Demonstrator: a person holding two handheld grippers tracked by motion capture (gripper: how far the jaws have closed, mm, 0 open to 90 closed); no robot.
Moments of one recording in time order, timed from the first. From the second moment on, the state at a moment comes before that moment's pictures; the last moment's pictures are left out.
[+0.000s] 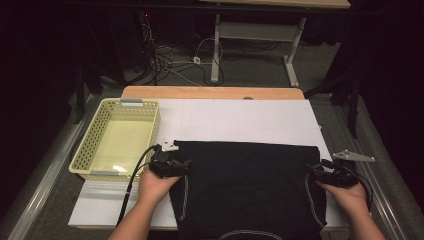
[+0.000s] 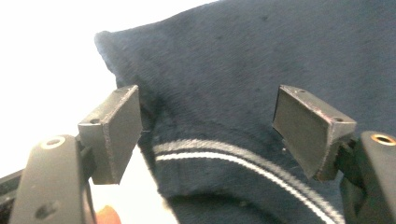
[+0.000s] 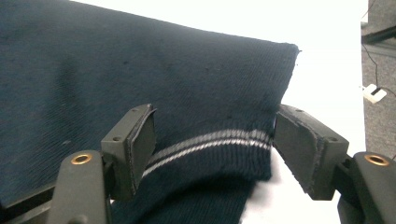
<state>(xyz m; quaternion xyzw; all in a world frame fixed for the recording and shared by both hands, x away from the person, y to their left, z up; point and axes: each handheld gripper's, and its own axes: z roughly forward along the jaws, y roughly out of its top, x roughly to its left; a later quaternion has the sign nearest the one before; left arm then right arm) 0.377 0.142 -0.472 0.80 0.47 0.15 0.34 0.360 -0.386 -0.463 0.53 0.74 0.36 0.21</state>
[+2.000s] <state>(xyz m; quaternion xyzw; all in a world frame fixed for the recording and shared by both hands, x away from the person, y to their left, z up) 0.415 0.122 -0.407 0.79 0.44 0.19 0.39 0.396 -0.373 -0.395 0.48 0.73 0.39 0.29</state>
